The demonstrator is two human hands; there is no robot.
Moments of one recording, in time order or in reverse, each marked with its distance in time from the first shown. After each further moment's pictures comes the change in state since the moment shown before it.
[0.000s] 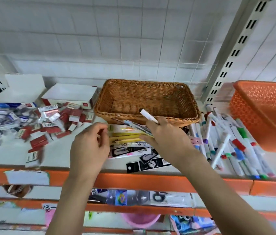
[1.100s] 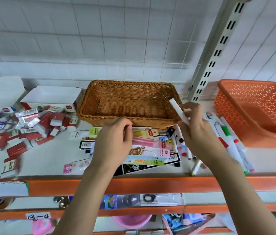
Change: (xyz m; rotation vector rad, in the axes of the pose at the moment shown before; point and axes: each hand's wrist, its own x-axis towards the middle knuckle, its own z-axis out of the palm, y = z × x) left_hand 0.019 0.057 0.046 -0.061 -0.139 0.209; right_hand -0.039 0.082 -0.005 0.439 0.364 0.135
